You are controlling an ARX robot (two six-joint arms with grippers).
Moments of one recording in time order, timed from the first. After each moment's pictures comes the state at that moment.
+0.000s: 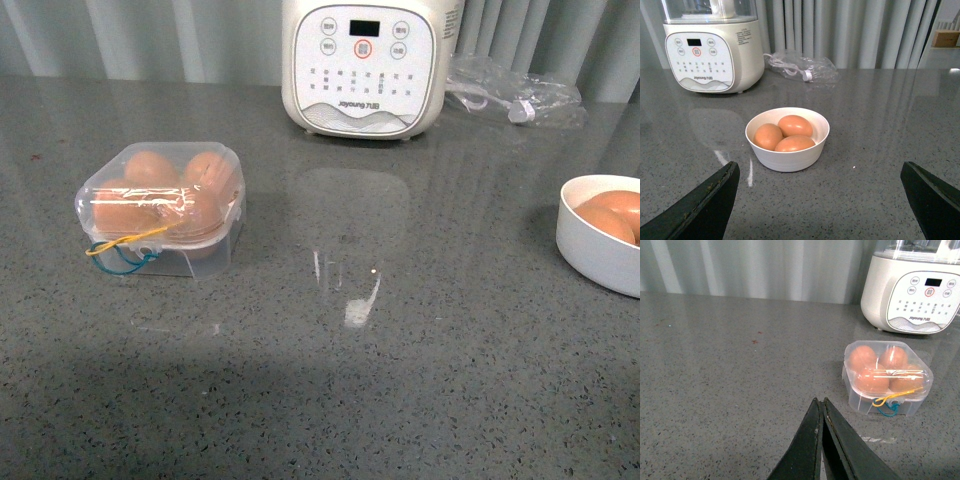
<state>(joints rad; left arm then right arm) 0.00 0.36 0.03 0.36 0.00 0.00 0.00 0.00 0.01 0.00 0.00 0.00</state>
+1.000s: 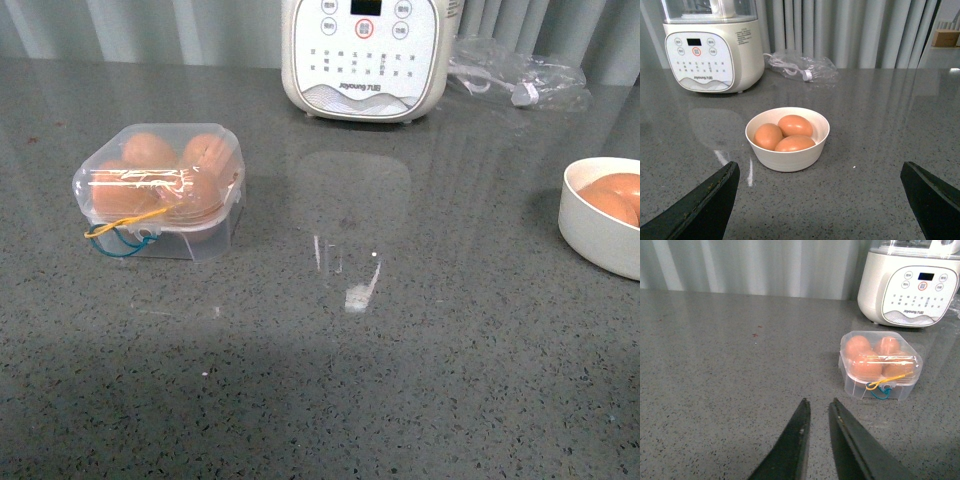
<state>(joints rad) 0.00 0.00 0.03 0.00 0.00 0.00 0.00 0.00 0.01 0.00 0.00 0.00</state>
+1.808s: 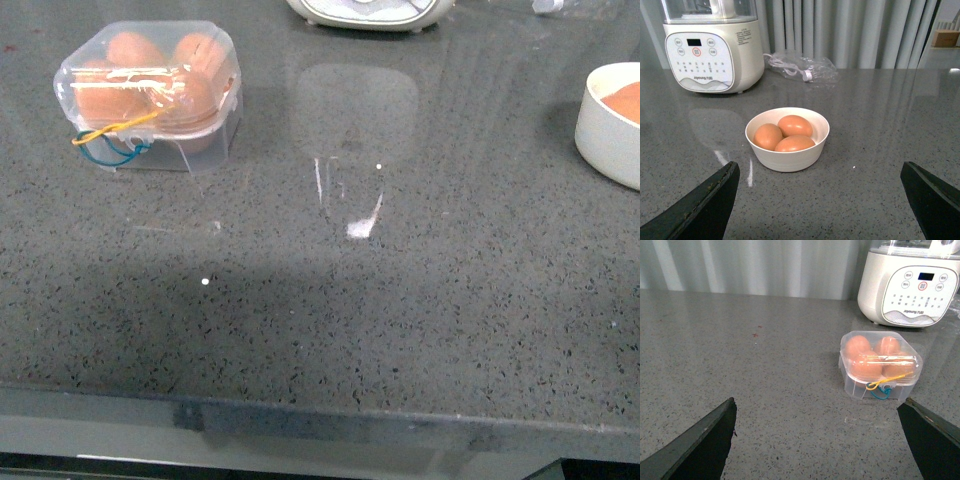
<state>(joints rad) 0.00 0.00 0.03 0.00 0.00 0.00 0.00 0.00 0.01 0.00 0.00 0.00</state>
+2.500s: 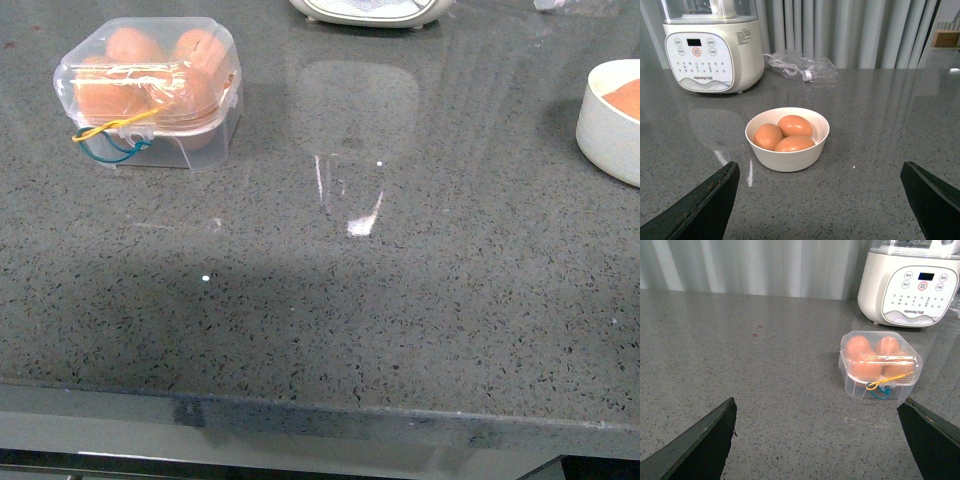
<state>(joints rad) 0.00 0.00 0.03 0.00 0.00 0.00 0.00 0.00 0.01 0.00 0.00 0.00</state>
